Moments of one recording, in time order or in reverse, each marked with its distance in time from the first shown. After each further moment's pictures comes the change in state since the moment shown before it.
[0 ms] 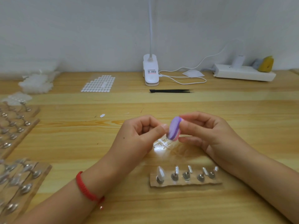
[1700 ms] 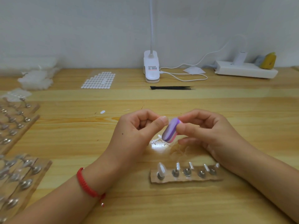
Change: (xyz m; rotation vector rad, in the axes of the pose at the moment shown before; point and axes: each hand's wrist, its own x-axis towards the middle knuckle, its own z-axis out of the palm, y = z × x) left_hand 0.000 -0.002 0.000 0.026 0.065 0.074; right_hand -0.002 0.000 0.001 -0.044 -0.041 -0.026
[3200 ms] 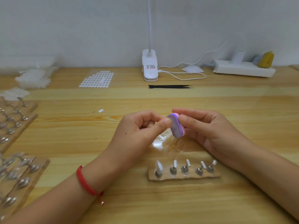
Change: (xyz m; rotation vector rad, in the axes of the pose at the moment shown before) left_hand -0.001 -0.002 0.002 0.111 -0.076 0.029; right_hand -0.001 -0.003 -0.001 0.021 -0.015 0.093
